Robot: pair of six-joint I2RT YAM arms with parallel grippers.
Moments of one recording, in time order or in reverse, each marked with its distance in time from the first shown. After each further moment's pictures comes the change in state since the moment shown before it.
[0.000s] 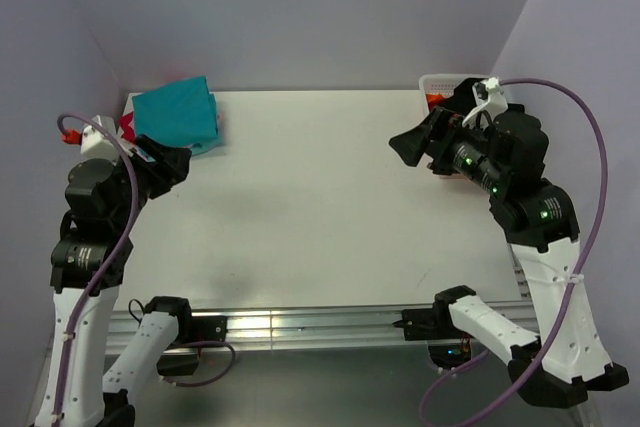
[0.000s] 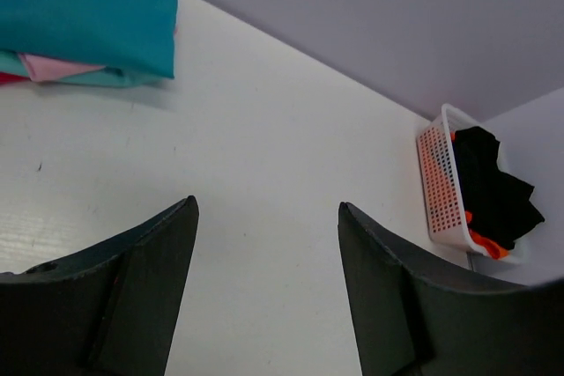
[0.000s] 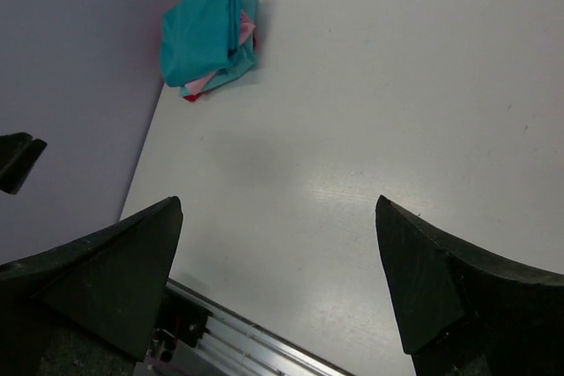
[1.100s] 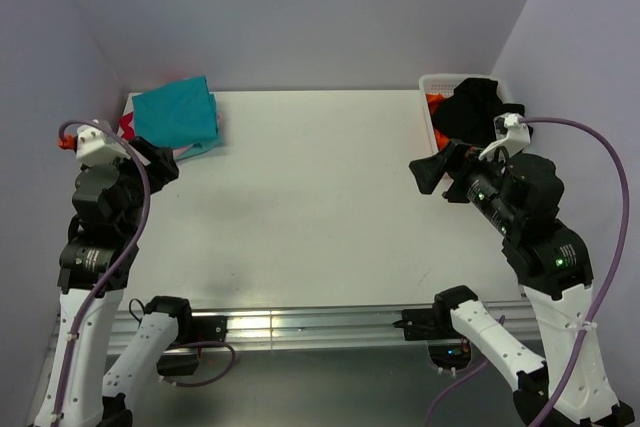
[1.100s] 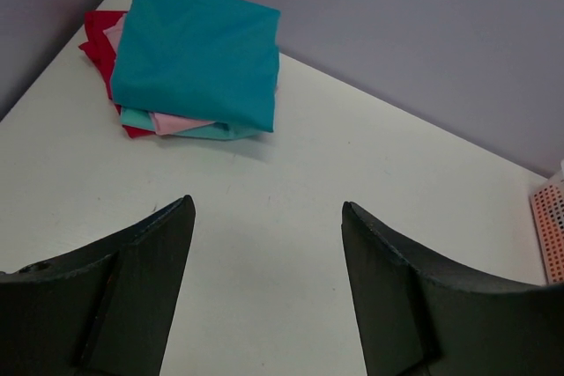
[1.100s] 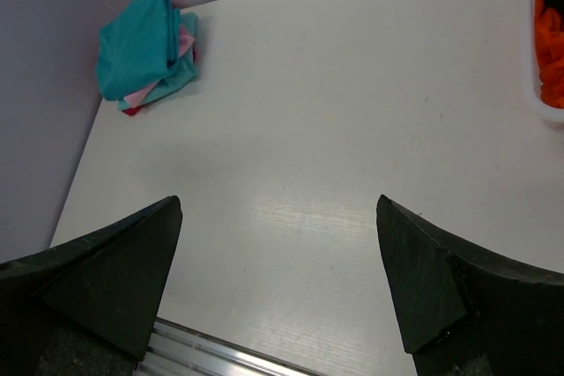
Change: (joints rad) left arm -0.033 -0.034 -0.064 0.105 -0.278 0.166; right arm 0.023 -0.202 -0.134 -0.048 0.188 -0.074
